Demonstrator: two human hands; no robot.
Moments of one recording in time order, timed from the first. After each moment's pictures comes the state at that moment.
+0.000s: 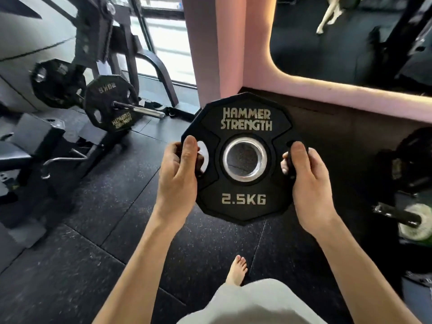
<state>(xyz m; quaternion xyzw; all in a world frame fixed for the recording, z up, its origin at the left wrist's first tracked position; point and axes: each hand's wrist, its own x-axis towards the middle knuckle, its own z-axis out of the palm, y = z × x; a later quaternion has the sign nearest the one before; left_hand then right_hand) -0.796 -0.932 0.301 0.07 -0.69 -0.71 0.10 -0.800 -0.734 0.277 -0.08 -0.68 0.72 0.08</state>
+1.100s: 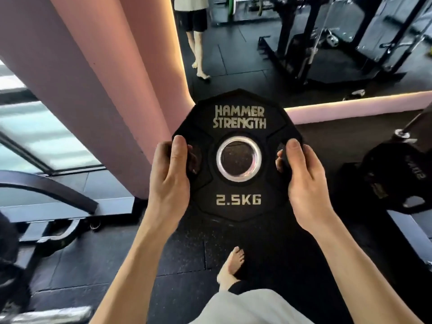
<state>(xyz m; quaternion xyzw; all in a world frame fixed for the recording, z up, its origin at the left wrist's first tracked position) -1.565 -0.897 0.299 -0.11 -0.70 -0.71 -0.05 -1.467 -0.717 0.277 -0.23 -0.65 0.67 0.27</state>
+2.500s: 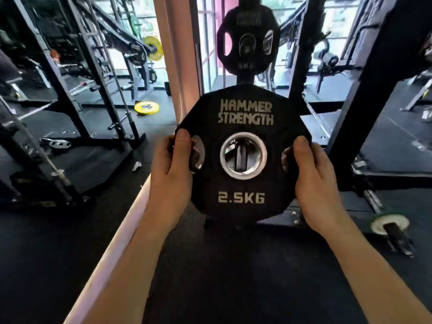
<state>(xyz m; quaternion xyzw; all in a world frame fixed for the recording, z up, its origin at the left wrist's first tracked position) -1.802 -0.253 0.392 -0.55 -0.41 -0.60 -0.41 -1.611 -0.315 0.377 -0.58 -0.42 0.25 0.65</state>
